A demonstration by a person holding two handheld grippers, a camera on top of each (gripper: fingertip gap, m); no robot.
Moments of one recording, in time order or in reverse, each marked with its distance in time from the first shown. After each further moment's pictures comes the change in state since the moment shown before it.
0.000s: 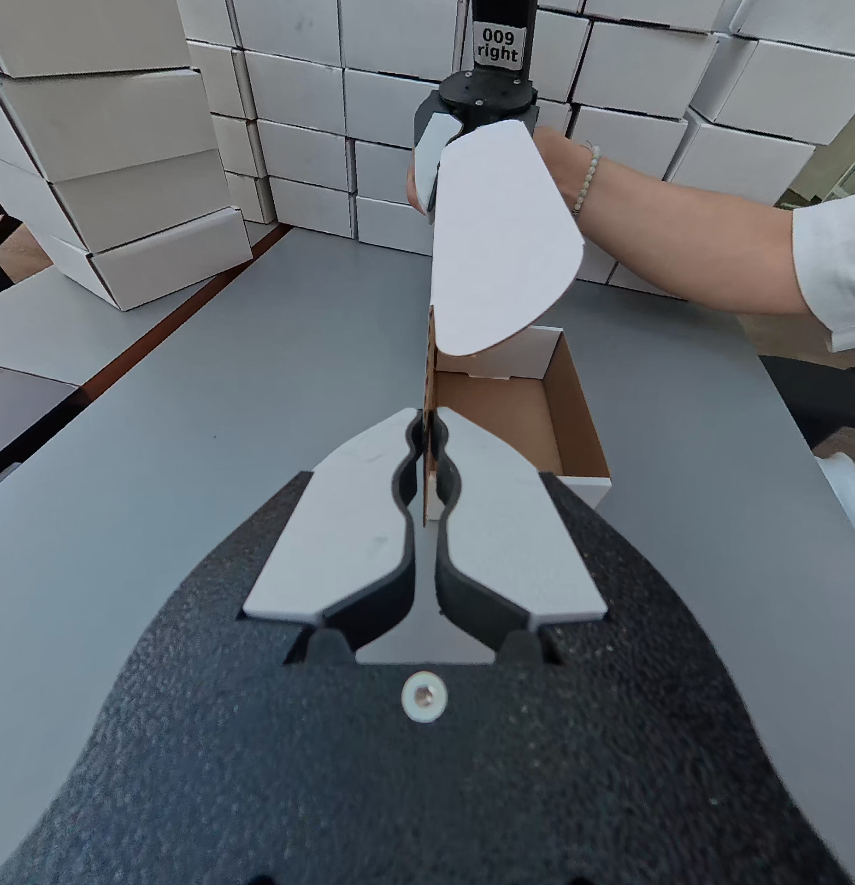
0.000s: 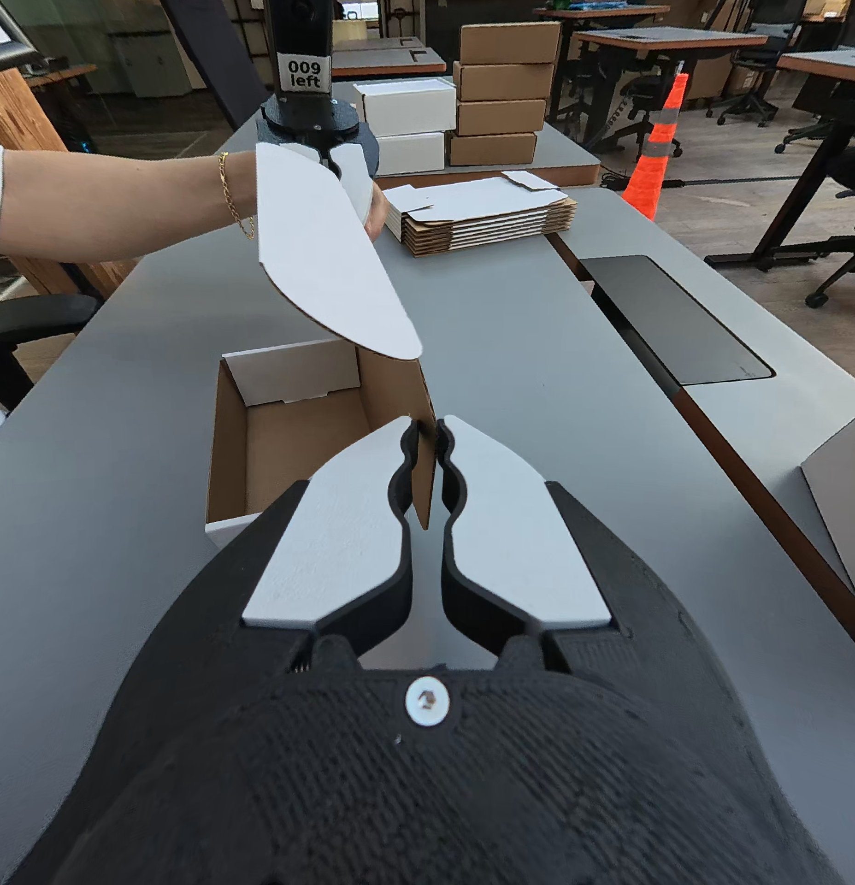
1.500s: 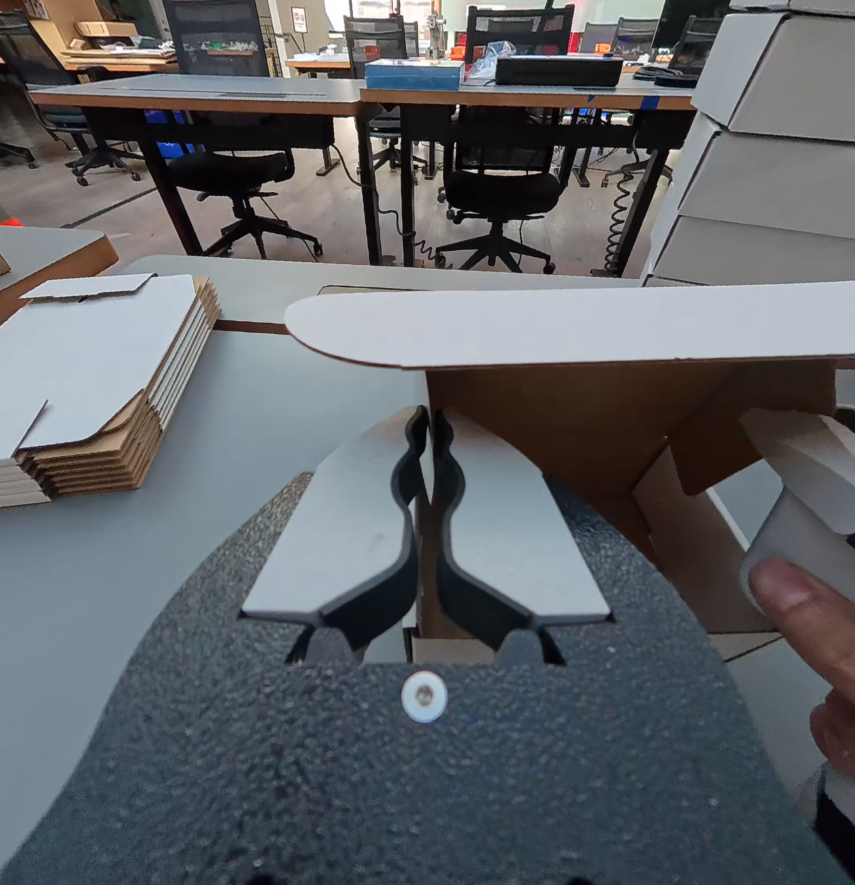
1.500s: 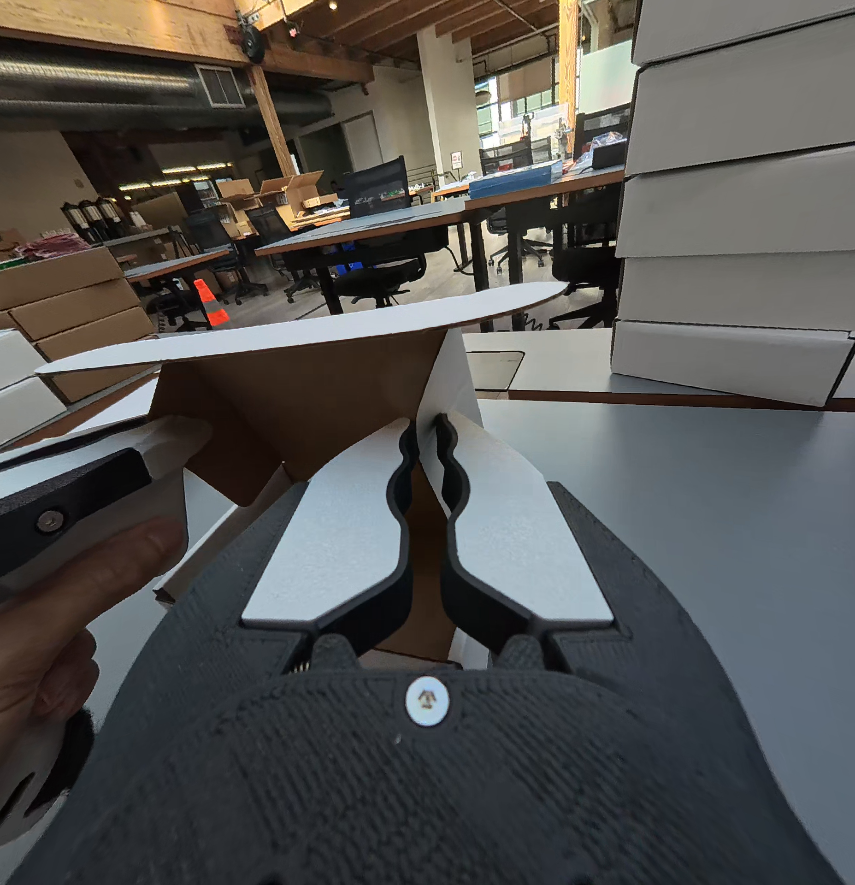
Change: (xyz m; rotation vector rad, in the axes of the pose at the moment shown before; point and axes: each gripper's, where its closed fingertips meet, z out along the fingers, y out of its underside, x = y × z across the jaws) left arm -0.056 0.016 -0.027 0.131 -1.412 -0.331; right arm 0.010 -0.020 0.097 0.344 1.017 0.327
